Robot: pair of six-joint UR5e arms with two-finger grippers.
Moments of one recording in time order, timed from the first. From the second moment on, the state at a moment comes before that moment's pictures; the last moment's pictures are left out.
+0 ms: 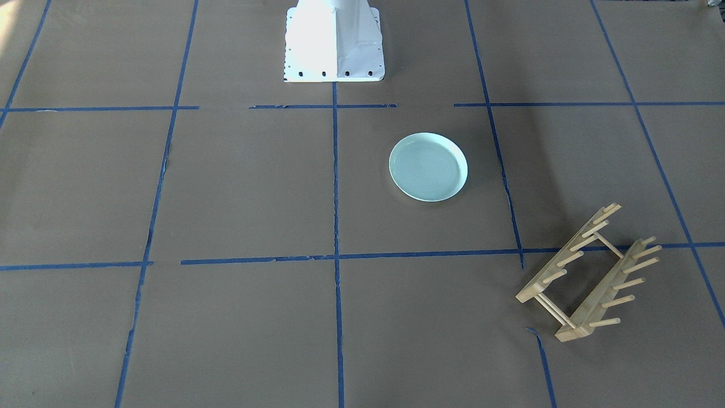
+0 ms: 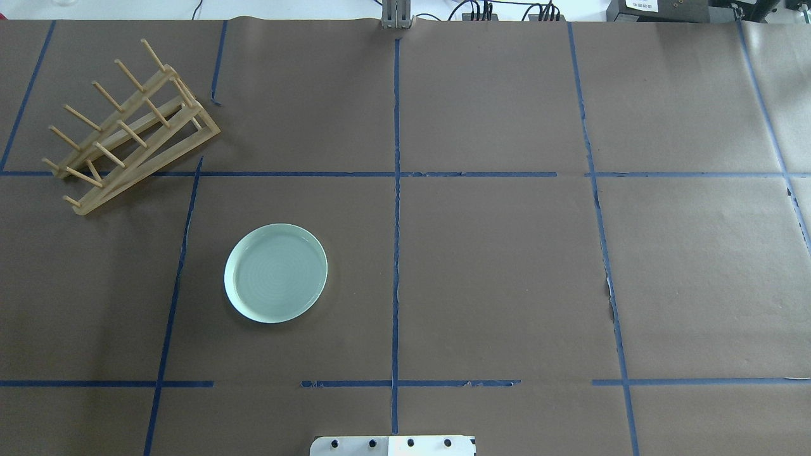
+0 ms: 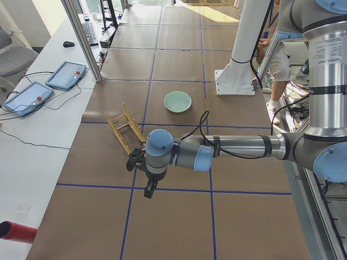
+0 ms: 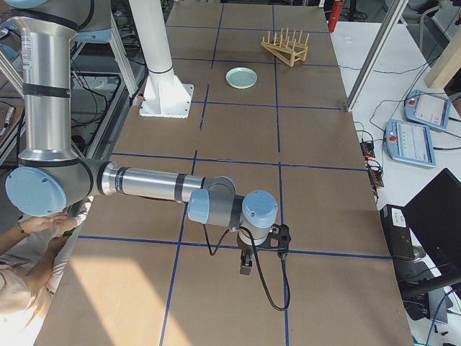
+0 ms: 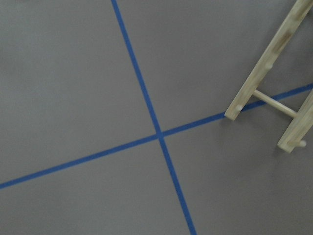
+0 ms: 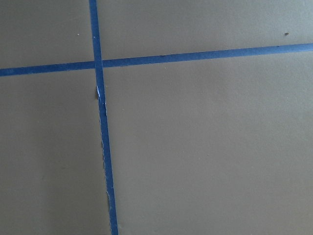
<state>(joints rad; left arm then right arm) -1.60 -1.43 -1.62 -1.83 -2.31 0.17 1.62 -1.63 1.56 -1.62 2.32 -0.02</state>
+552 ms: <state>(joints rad) -1.68 -1.50 -1.64 -1.56 -2.39 0.16 1.62 -1.63 1.56 -1.62 2.32 -0.02</state>
